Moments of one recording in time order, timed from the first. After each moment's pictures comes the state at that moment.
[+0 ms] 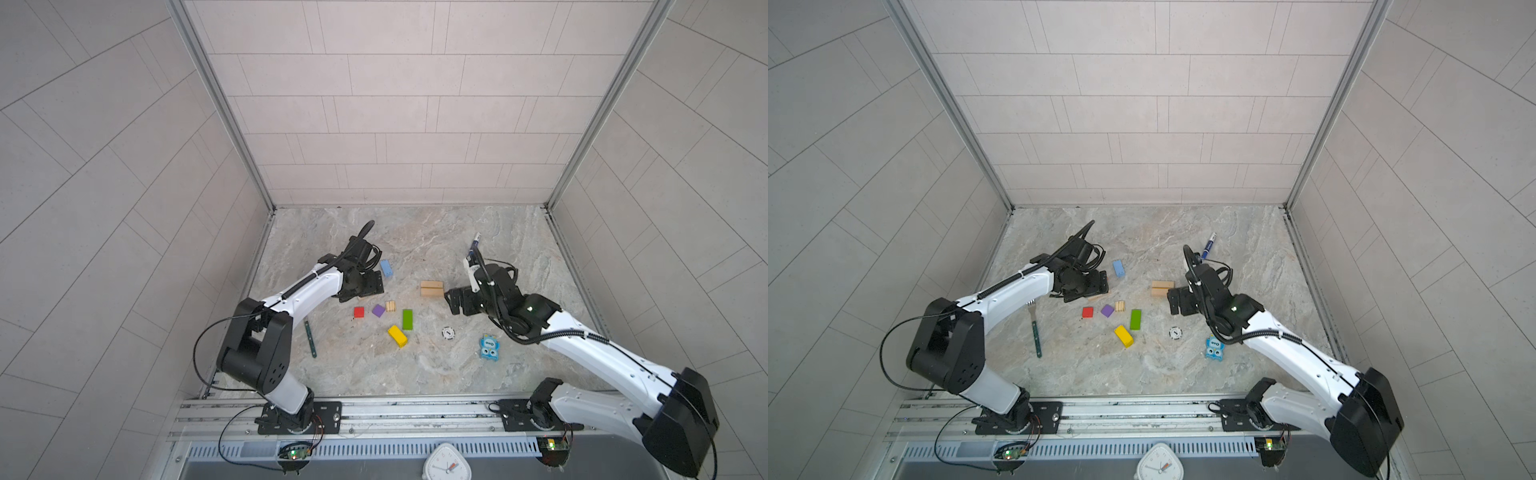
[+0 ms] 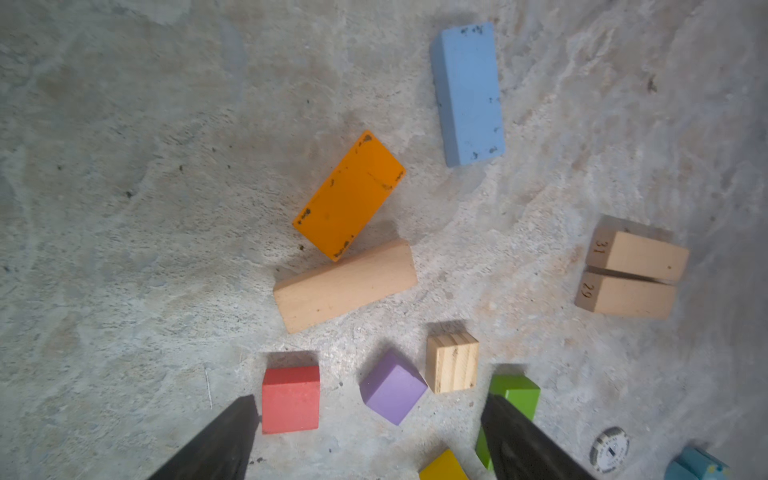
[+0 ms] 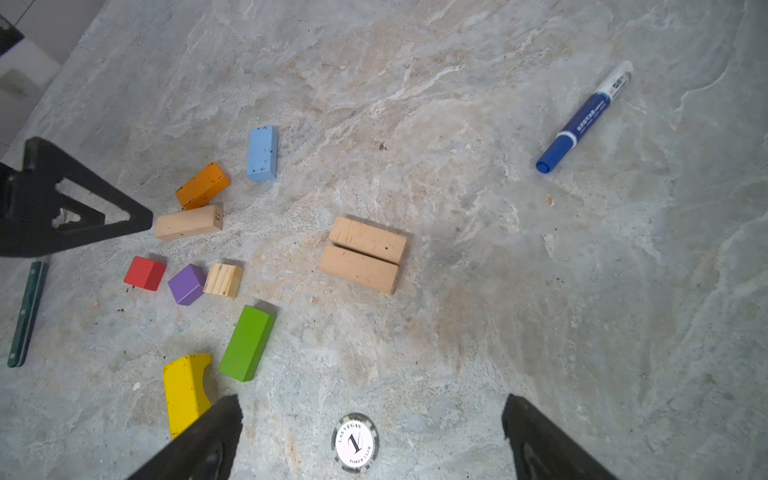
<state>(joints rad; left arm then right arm) -0.41 1.60 1.09 -0.69 0.05 -0.59 0.63 1.07 0.78 -0.48 0.14 0.39</state>
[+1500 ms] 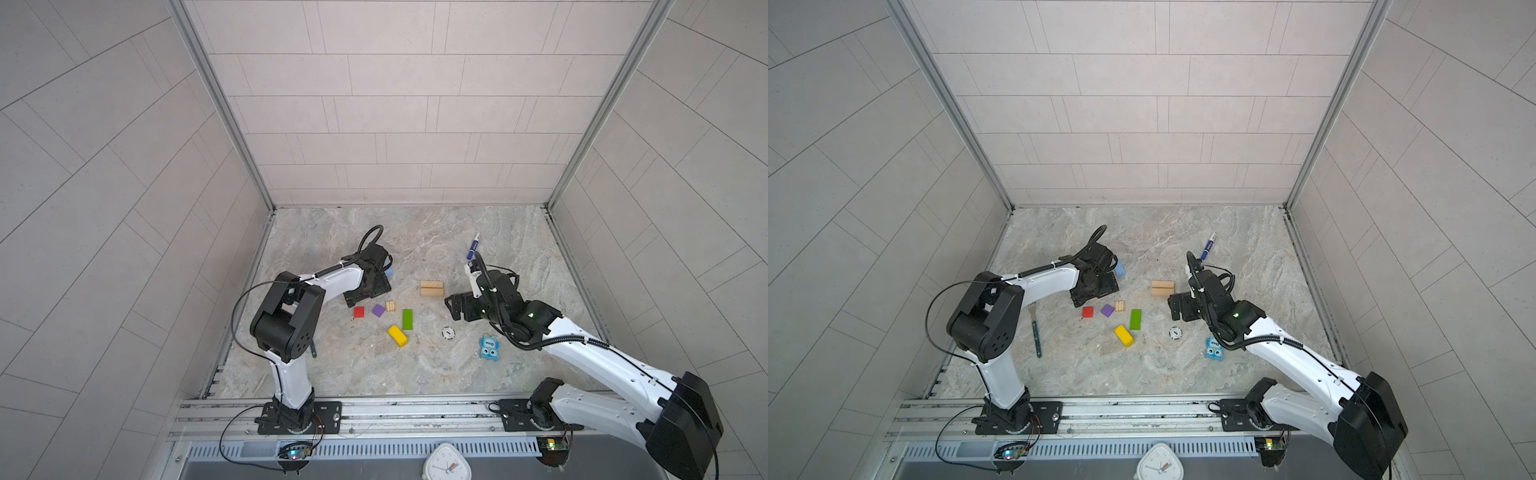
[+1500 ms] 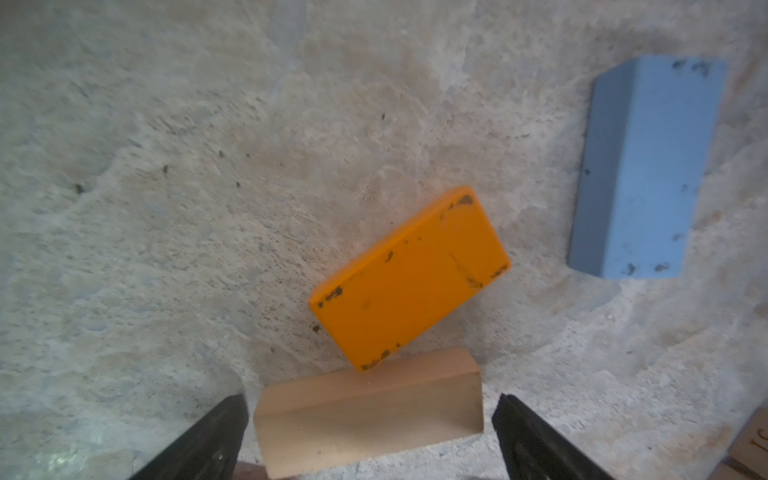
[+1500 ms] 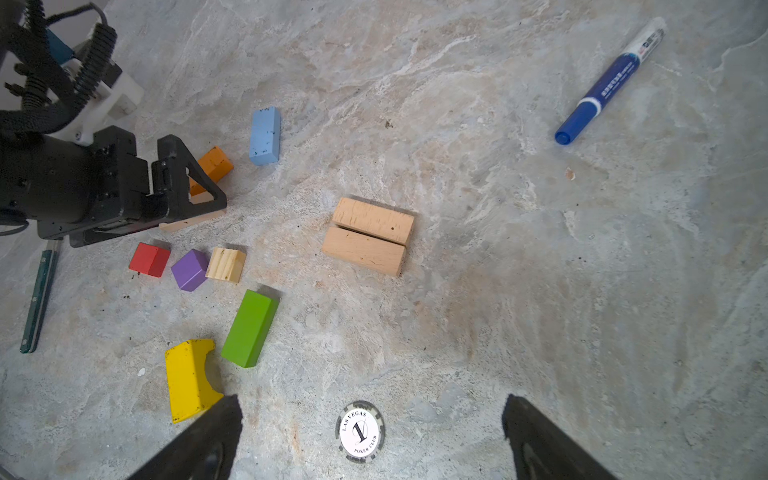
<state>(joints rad) -0.47 1.83 1.13 -0.60 -0.13 -0.85 0.62 1.06 0.73 -0.43 0.10 0.41</state>
